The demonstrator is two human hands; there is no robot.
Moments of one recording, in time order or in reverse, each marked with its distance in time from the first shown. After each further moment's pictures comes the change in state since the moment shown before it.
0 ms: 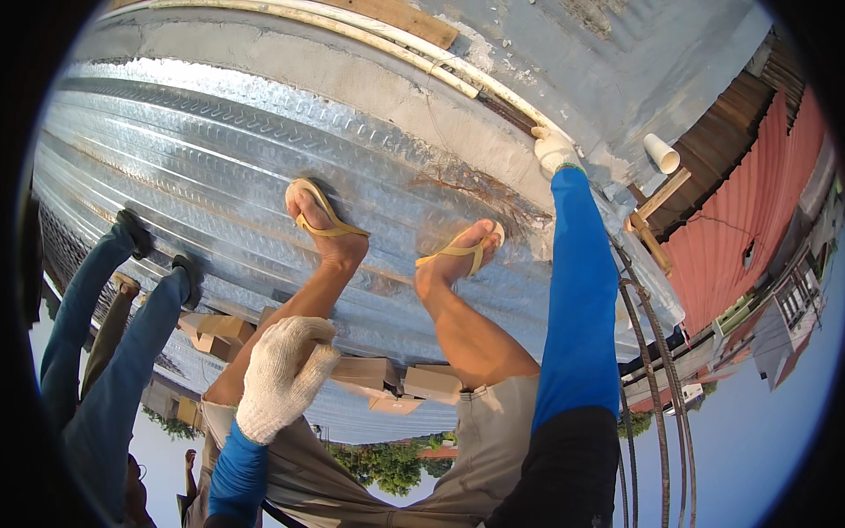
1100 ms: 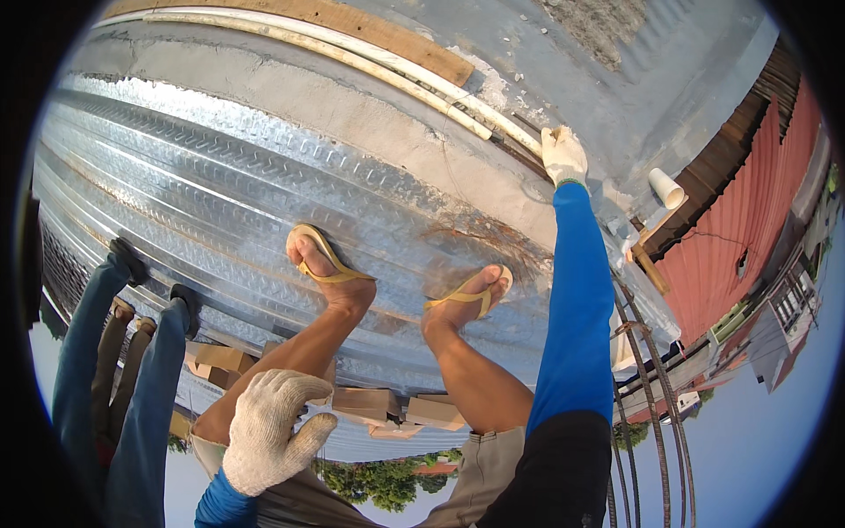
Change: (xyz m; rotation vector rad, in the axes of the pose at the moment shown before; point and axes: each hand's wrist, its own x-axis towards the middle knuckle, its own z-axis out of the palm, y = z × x) left_hand 0.025 -0.005 -0.052 0.065 -0.088 0.039; right_hand 0.046 -0.058 -0.040 0.023 0.377 0.121
